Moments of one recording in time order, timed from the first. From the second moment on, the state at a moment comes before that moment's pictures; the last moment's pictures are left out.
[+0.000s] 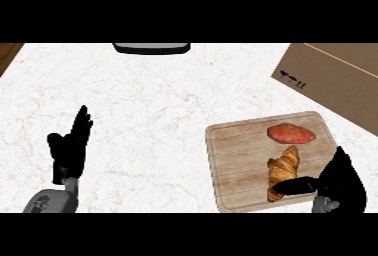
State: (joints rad) left arm -0.11 0.27 -0.11 -1.29 0.17 0.32 0.00; right arm 0.04 0.00 0.05 -1.85 1.06 0.07 1.25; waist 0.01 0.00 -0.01
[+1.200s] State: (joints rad) left arm -0.13 0.25 -0.10 -1.28 0.14 0.31 0.01; right arm -0.15 -0.03 0.20 -1.69 1.12 0.14 1.06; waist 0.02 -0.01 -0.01
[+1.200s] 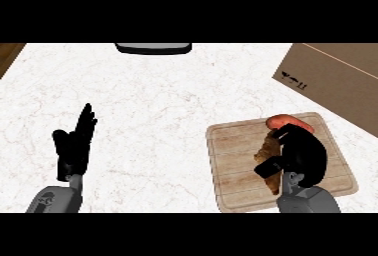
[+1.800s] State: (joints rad) left arm -0.12 0.24 -0.08 -1.27 0.13 0.30 0.00; right arm -0.33 -0.17 0.28 -1.66 1.00 0.36 0.69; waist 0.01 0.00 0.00
